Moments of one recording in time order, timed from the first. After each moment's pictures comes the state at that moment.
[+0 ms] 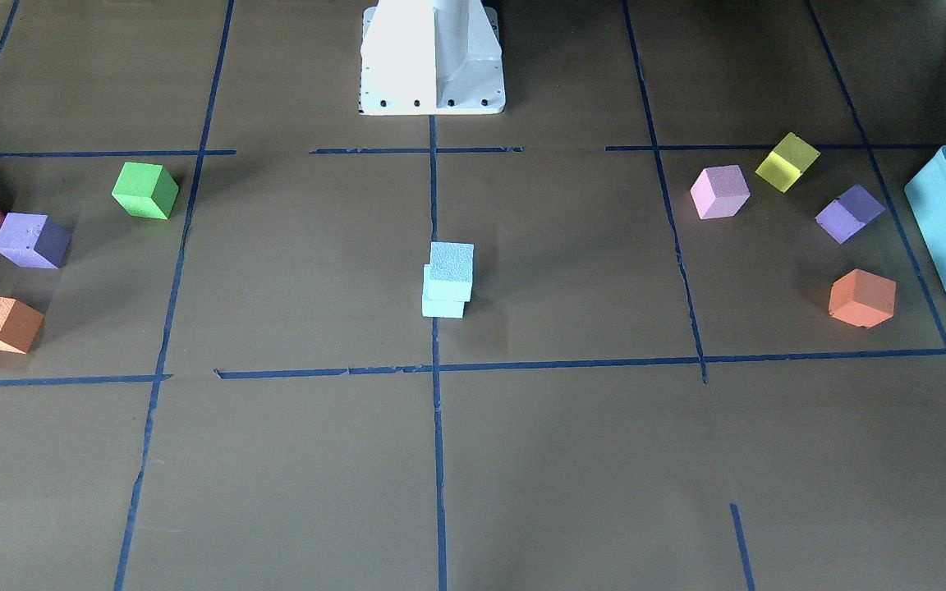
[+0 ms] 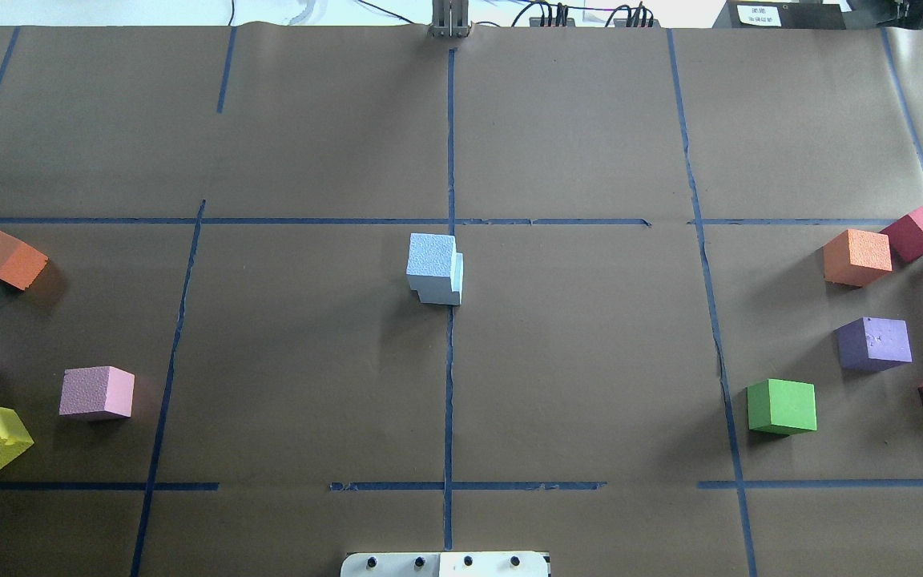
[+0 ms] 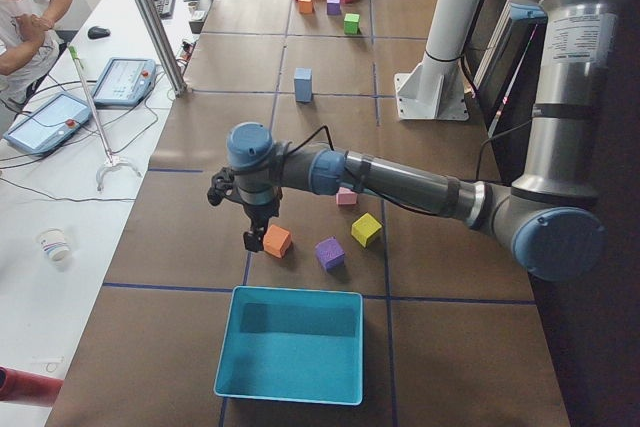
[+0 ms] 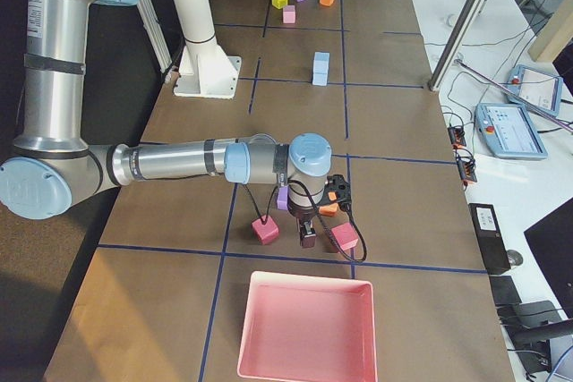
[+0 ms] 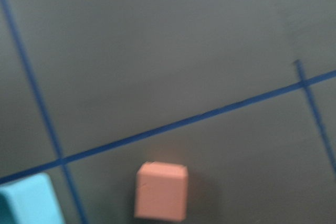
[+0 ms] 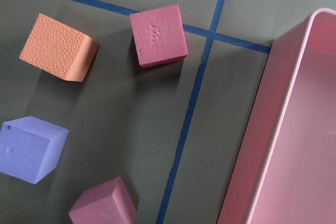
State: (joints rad) left arm -1.51 -1.56 -1.75 -1.51 -2.35 0.11; right arm 1.53 -1.71 1.84 -1.70 2.31 -0.23
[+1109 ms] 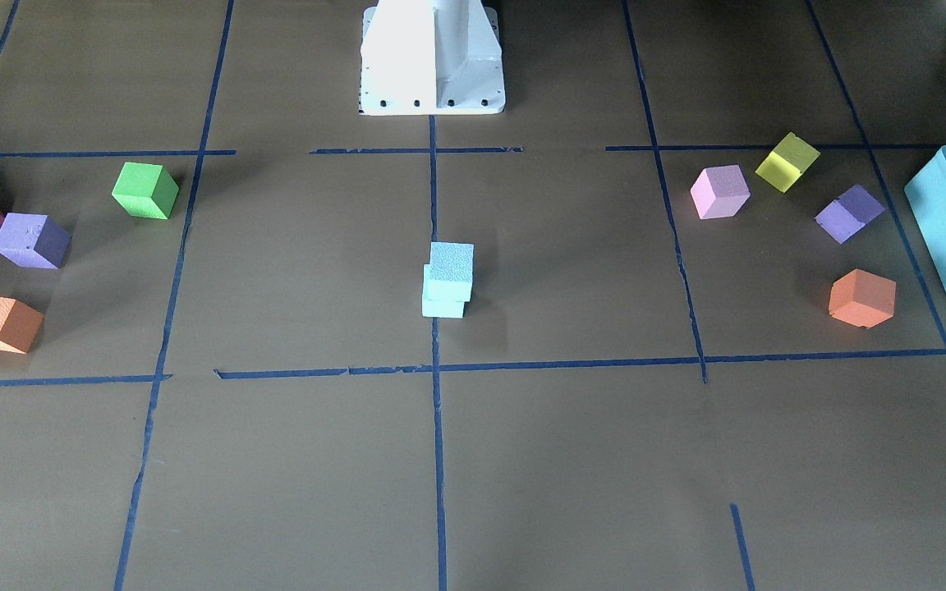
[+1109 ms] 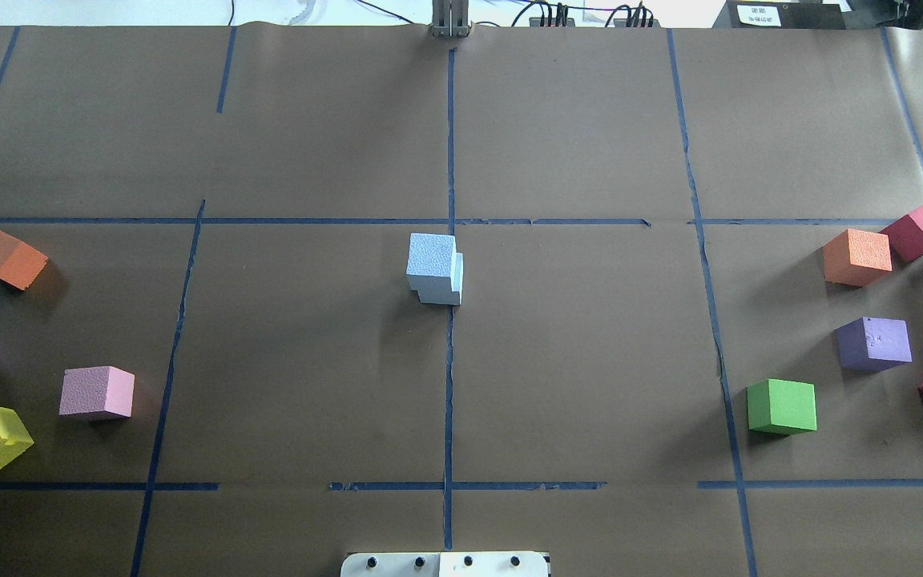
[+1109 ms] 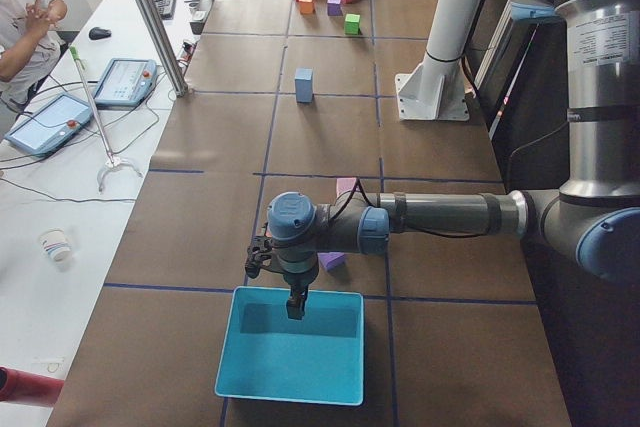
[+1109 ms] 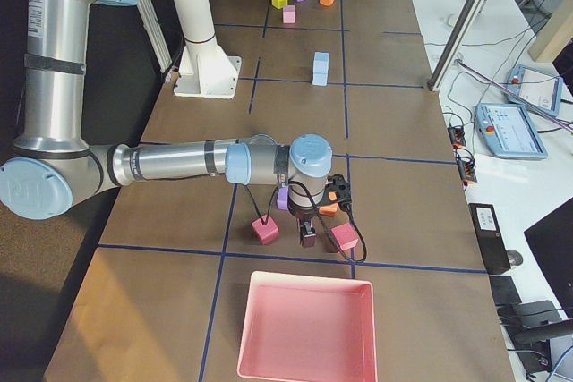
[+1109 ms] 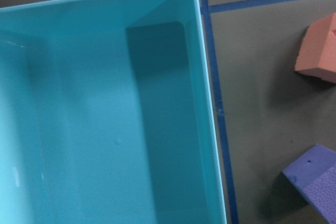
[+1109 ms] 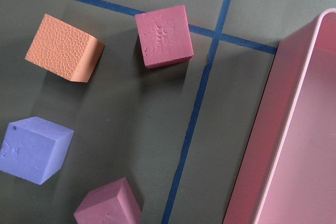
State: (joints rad) left arm -1.54 -1.43 -1.69 -1.59 -2.28 0.13; right arm 1.53 -1.71 1.84 -1.70 2.32 -0.23
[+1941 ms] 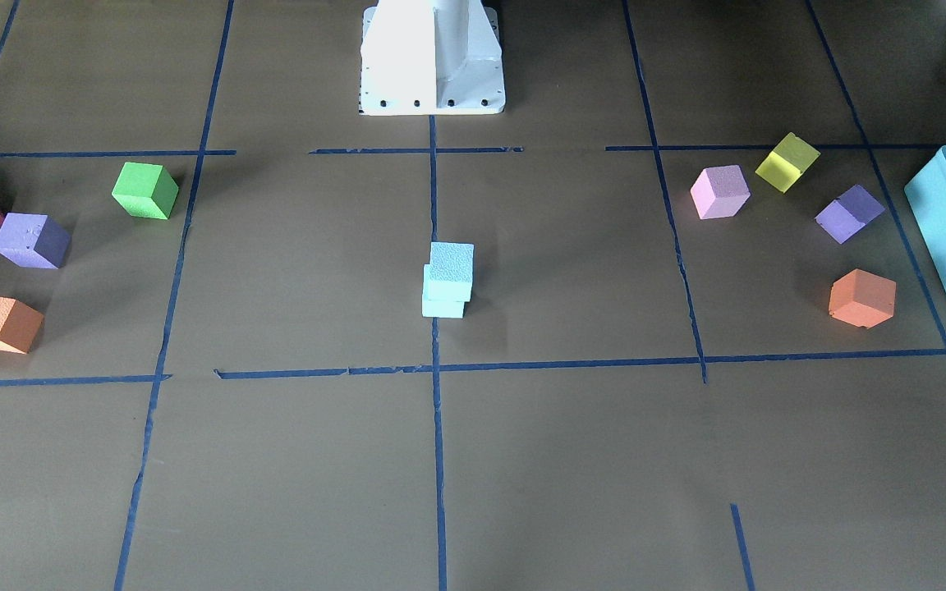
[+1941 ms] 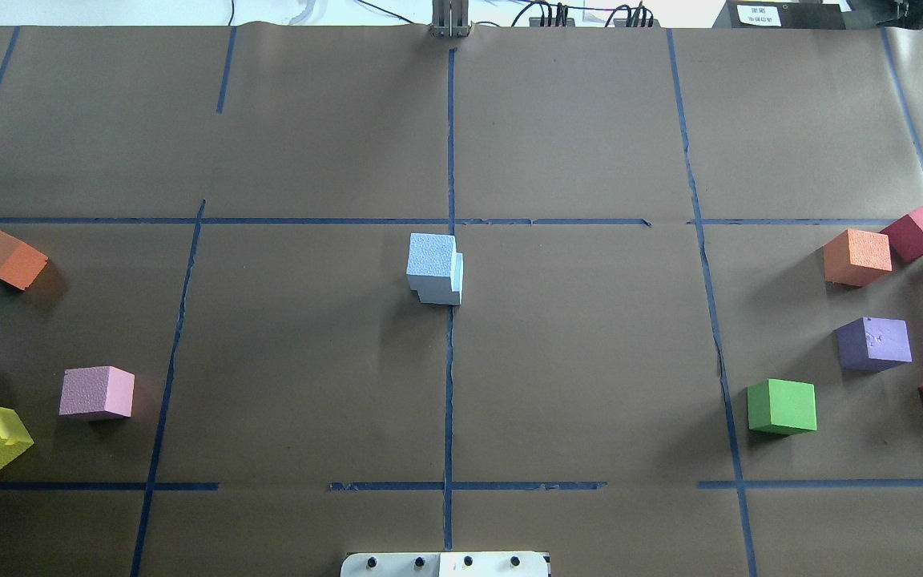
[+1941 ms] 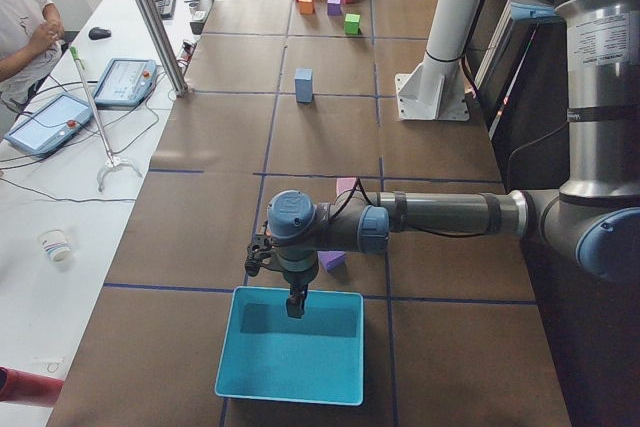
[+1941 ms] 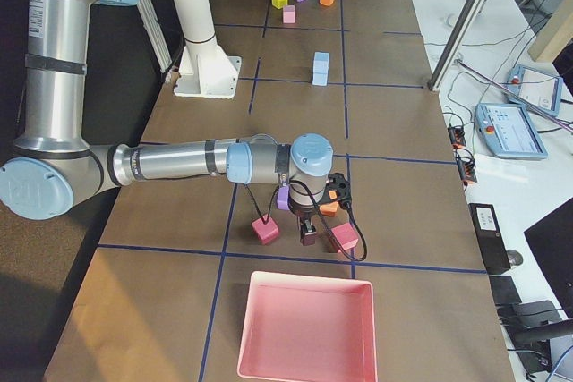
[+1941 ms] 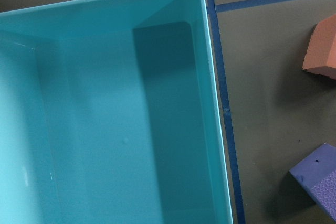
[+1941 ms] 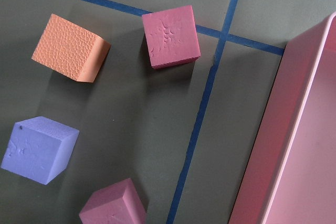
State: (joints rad) left arm -1.54 -1.43 -1.70 -1.58 -2.28 0.13; right arm 1.52 -1.71 1.84 -1.70 2.33 -0.23
